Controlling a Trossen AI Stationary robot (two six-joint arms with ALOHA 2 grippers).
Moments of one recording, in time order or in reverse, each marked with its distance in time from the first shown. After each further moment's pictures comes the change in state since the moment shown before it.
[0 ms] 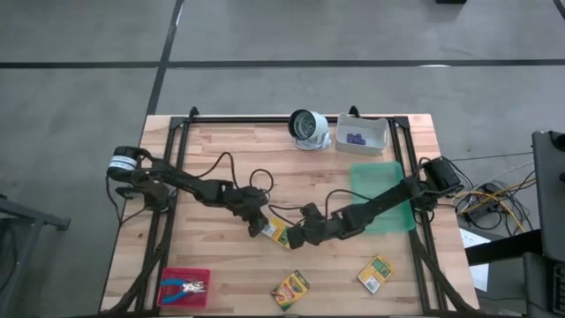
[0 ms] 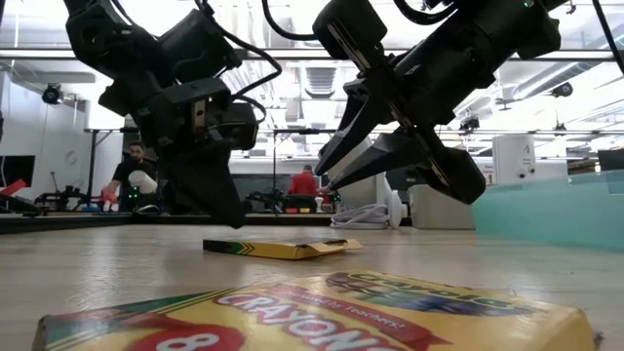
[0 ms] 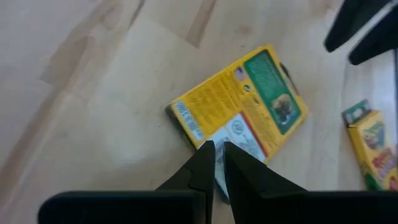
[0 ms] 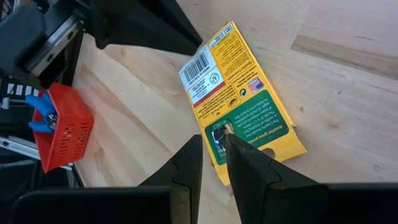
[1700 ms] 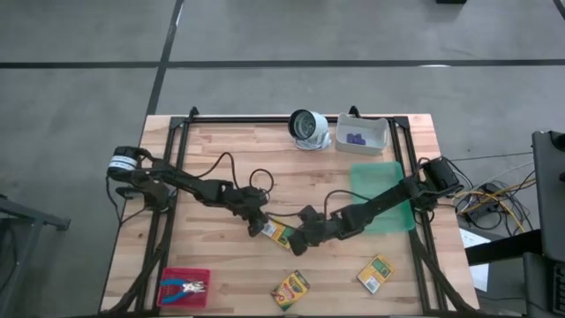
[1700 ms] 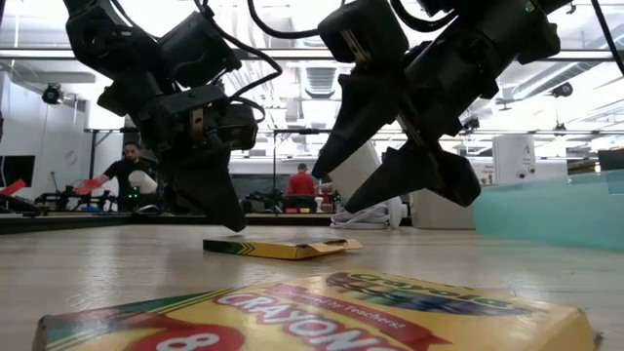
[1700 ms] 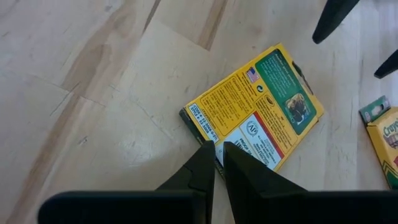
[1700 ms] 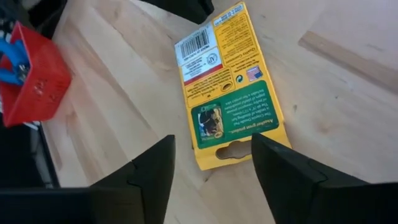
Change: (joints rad) left arm -0.002 0.002 -0.003 -0.008 -0.033 0.047; right arm -0.002 0.009 0.000 -0.027 -0.061 -0.207
